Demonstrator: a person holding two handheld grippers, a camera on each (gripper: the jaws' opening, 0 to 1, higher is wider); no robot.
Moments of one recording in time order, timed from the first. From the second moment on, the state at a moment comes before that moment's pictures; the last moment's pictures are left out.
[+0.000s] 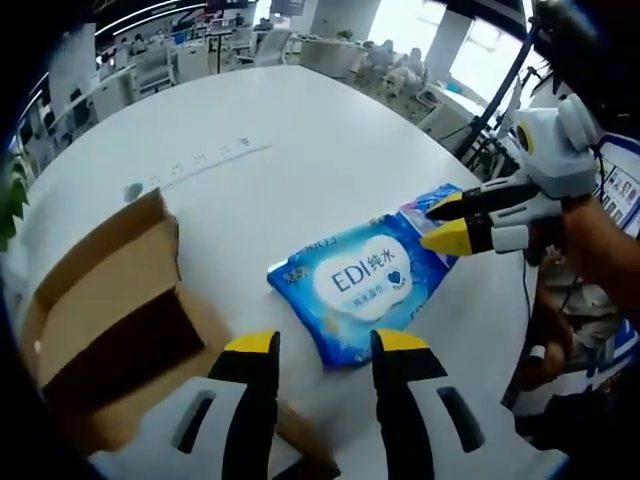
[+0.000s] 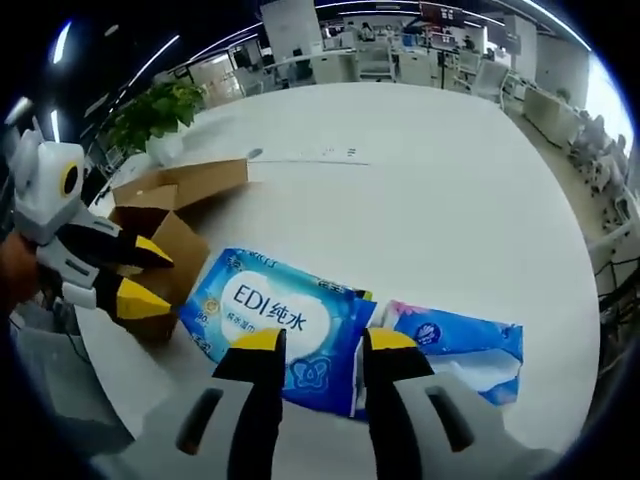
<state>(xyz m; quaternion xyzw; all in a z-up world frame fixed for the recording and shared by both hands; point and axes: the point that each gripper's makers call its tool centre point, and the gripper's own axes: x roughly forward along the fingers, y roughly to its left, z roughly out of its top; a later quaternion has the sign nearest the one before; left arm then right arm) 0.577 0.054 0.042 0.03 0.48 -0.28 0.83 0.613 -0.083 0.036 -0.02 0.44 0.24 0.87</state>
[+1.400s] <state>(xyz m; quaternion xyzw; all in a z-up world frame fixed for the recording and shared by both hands) 0.529 0.220 0.085 0.01 0.47 -0.20 0.86 0.576 0.087 0.094 -0.08 0.41 0.34 0.85</state>
